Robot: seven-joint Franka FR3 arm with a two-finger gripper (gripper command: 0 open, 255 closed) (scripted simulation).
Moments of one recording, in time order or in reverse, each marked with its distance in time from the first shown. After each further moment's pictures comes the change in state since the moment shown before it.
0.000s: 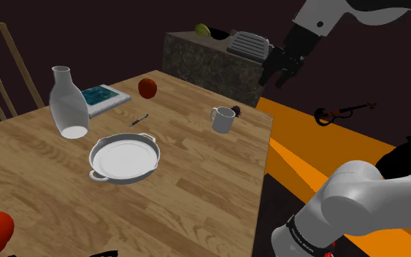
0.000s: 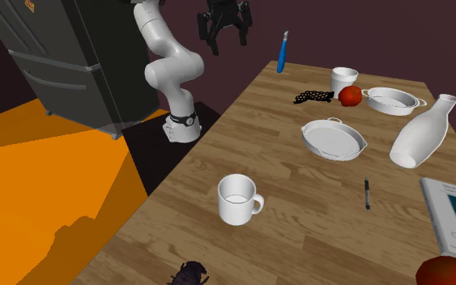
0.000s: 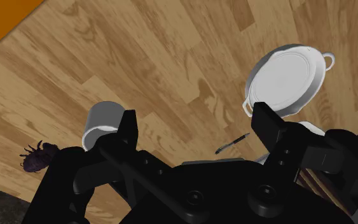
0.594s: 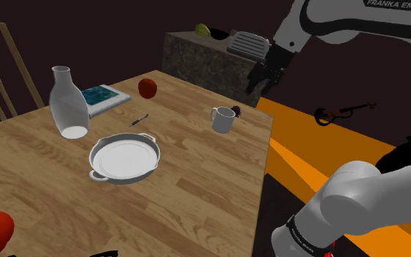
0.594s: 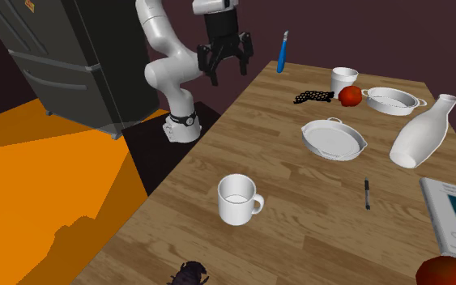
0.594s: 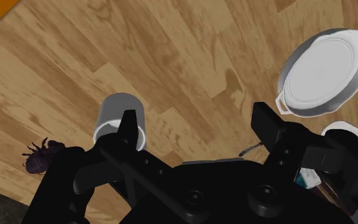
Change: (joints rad) arm -0.023 0.158 -0.066 -0.042 -0.049 0.170 -0.086
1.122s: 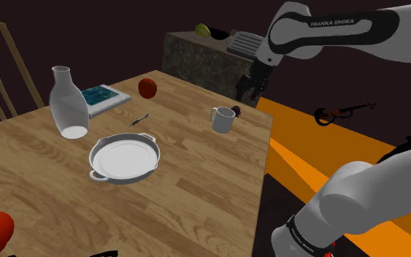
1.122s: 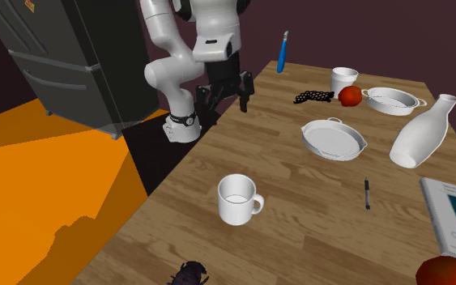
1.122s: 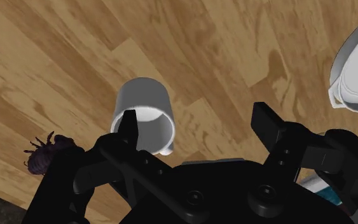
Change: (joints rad) arm -0.019 0.244 -0.076 0.029 -0.031 0.187 -0.095
